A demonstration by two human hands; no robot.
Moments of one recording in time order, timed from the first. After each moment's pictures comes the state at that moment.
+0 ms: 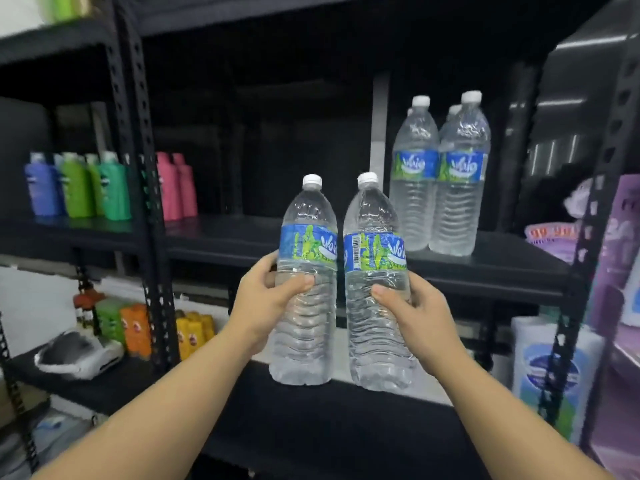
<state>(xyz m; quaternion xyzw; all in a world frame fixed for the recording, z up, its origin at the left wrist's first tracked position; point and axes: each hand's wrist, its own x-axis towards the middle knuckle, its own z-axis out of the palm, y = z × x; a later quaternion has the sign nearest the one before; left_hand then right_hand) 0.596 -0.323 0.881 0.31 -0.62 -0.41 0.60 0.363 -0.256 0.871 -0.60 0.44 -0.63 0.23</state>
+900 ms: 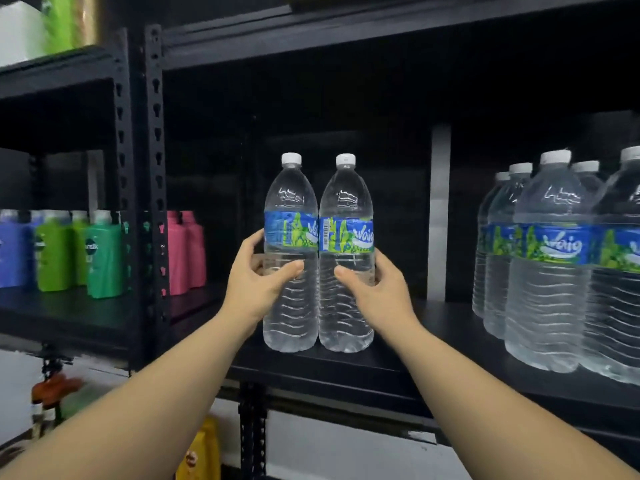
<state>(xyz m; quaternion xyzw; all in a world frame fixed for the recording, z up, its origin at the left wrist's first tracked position) 0.712 -0.597 0.997 0.29 -0.64 -0.25 0.66 0.502 -0.546 0.989 -0.62 0.42 -0.64 0.16</state>
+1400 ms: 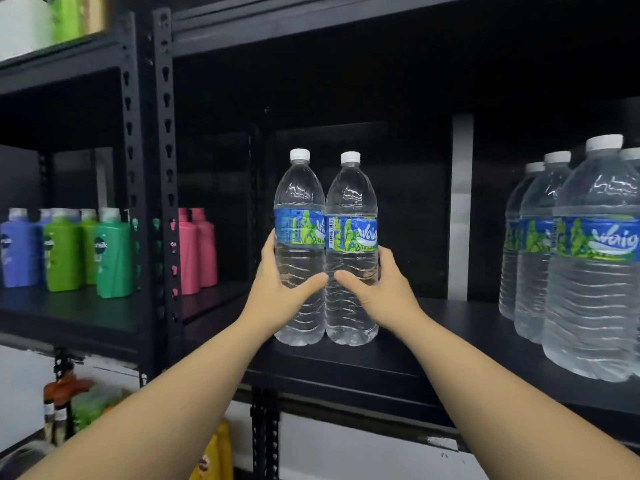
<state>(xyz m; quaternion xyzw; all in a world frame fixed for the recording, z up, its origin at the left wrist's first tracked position) 0.716 -0.622 0.981 0.34 -0.70 -0.20 0.59 0.517 -0.580 0.991 -0.62 0.50 -0.58 0.15</state>
